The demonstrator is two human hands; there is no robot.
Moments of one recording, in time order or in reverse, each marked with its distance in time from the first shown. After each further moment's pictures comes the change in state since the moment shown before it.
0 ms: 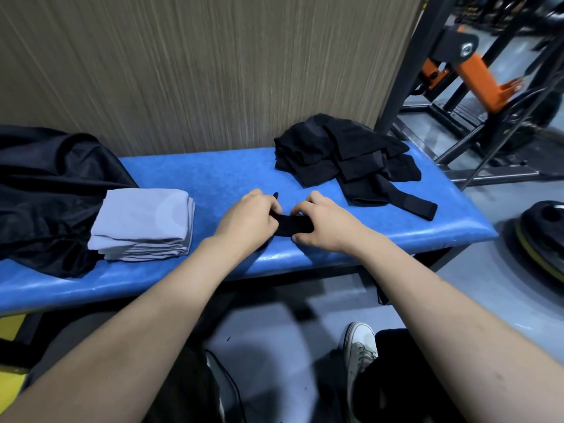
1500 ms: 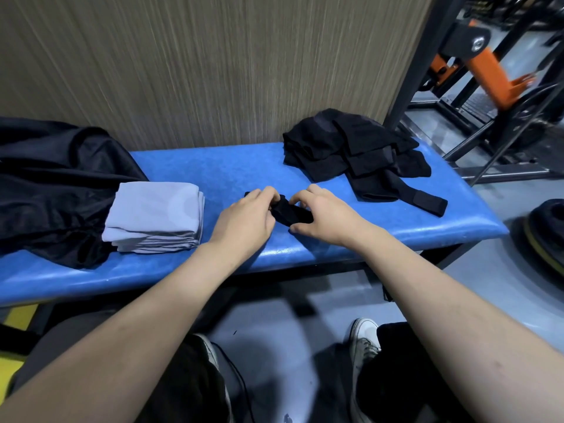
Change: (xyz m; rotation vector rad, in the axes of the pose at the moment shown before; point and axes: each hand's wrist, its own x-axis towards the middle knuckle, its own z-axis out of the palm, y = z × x) left_hand -0.020 -0.021 0.000 0.065 0.107 0.078; right_hand 0.010 -0.017 0.005 0.067 0.026 -0.032
